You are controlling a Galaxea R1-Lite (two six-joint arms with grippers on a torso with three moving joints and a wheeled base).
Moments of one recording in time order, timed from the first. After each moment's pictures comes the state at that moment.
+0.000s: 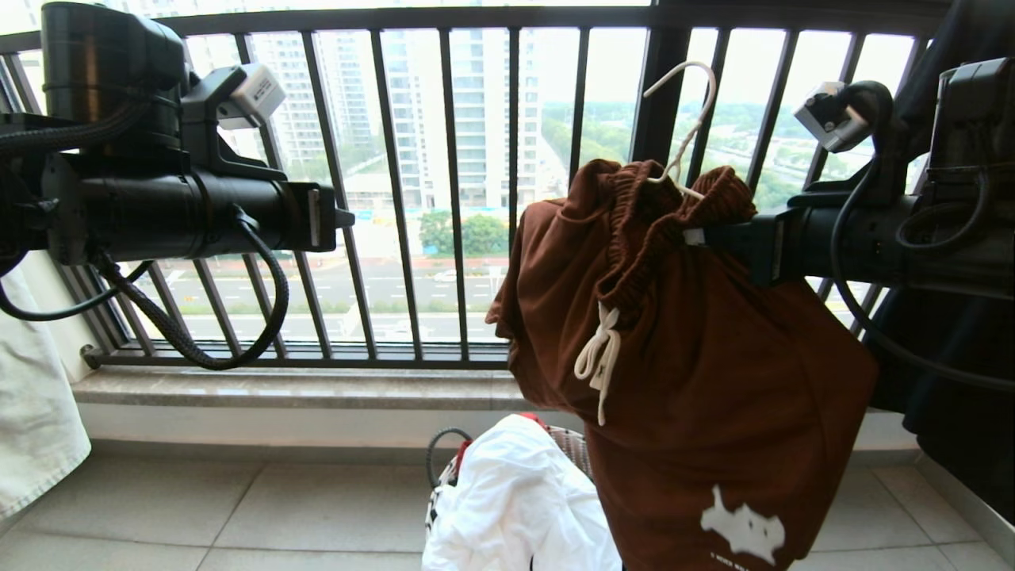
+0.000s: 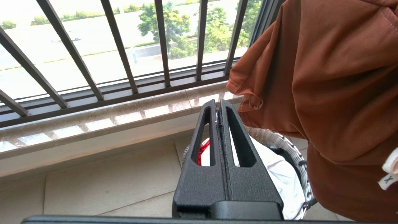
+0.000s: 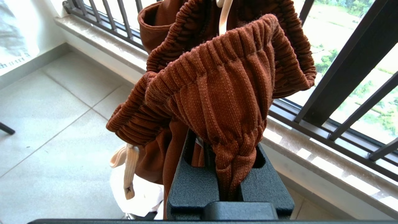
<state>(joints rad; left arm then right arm) -0.30 1.56 -1.37 0.06 -0.09 -0.06 0.30 1.53 -1.21 -0.11 0.27 -0.05</state>
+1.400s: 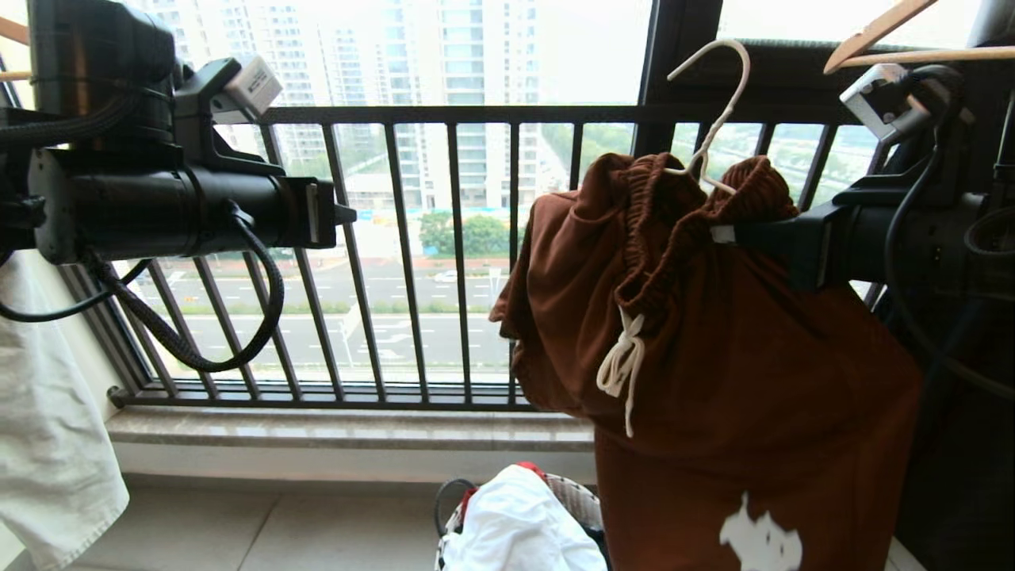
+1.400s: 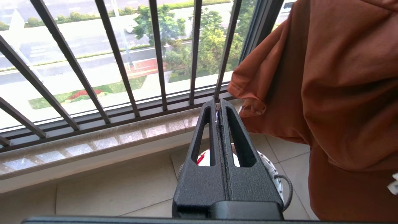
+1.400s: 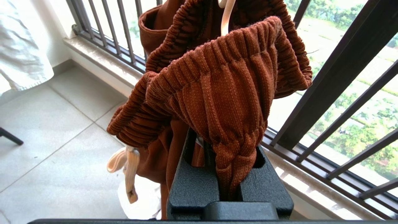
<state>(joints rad) -0.33 1.54 -1.36 0.06 -0.09 -0.07 0.30 1.44 -1.15 -0.10 0.27 -0.09</state>
